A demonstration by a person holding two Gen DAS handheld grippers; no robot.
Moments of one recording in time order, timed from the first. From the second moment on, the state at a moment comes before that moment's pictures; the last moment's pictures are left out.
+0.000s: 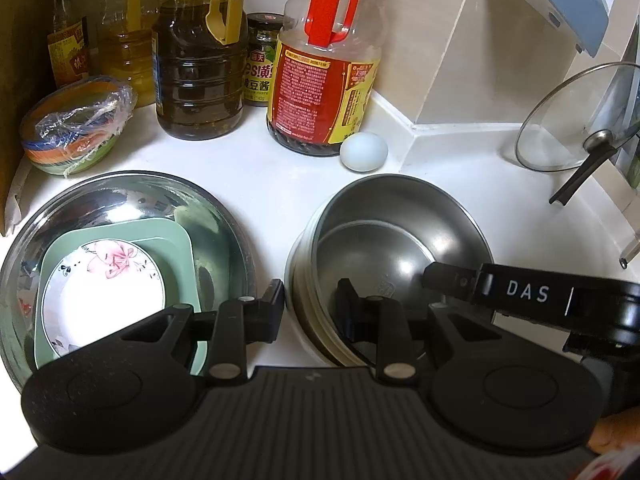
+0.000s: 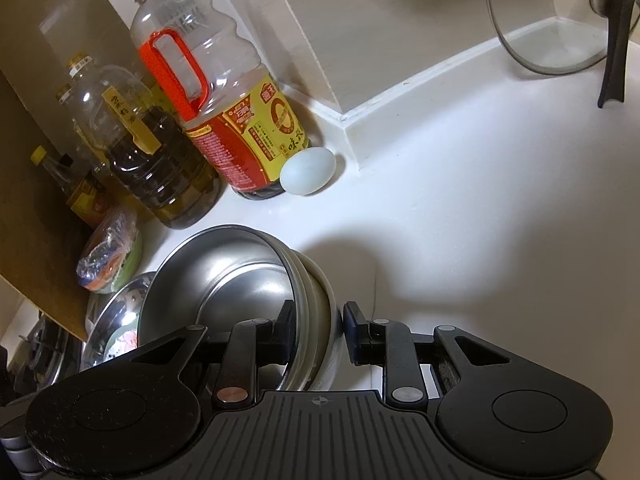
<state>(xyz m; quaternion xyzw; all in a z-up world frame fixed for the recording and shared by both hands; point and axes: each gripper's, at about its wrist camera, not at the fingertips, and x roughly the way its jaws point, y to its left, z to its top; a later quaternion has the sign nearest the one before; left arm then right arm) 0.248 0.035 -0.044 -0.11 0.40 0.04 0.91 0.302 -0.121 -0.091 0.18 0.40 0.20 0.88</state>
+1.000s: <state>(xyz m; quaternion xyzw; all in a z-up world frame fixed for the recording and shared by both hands) 0.243 0.061 -0.011 -0.13 0.36 0.07 0.92 0.311 -0.094 -0.054 0.15 0.38 0.23 0.88</state>
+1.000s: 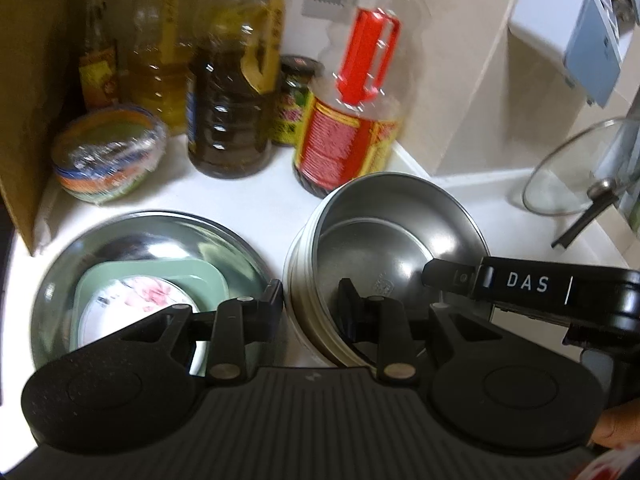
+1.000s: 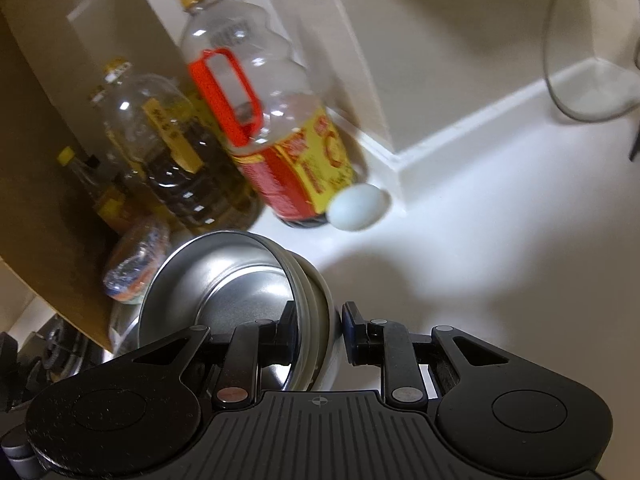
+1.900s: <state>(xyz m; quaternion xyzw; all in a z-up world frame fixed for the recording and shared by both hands) 0.183 0.173 0.010 -0.18 0.35 0.20 0.90 0.296 0.047 -0.044 0.09 0.40 0.36 0.84</state>
